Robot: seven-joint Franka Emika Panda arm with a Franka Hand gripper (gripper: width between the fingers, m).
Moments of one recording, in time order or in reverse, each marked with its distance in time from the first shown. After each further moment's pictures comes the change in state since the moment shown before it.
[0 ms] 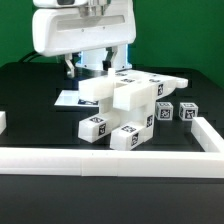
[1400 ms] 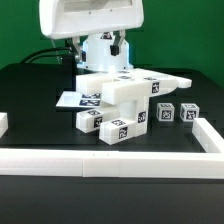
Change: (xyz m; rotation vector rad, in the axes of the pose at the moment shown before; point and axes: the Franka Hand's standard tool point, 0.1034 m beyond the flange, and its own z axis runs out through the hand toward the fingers) arm 0.004 -0.002 -0.039 0.007 0.036 -0.011
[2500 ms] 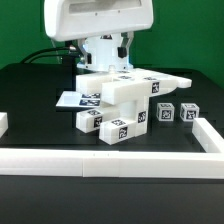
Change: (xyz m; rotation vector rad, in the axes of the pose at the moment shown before) arm 0.013 -0.001 -0.011 0.016 -0.009 0.096
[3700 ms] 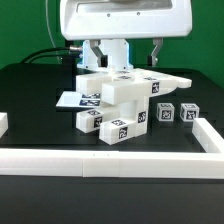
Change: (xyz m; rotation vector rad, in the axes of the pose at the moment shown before) arm 0.084 0.002 0.009 -0.006 -0.013 0.658
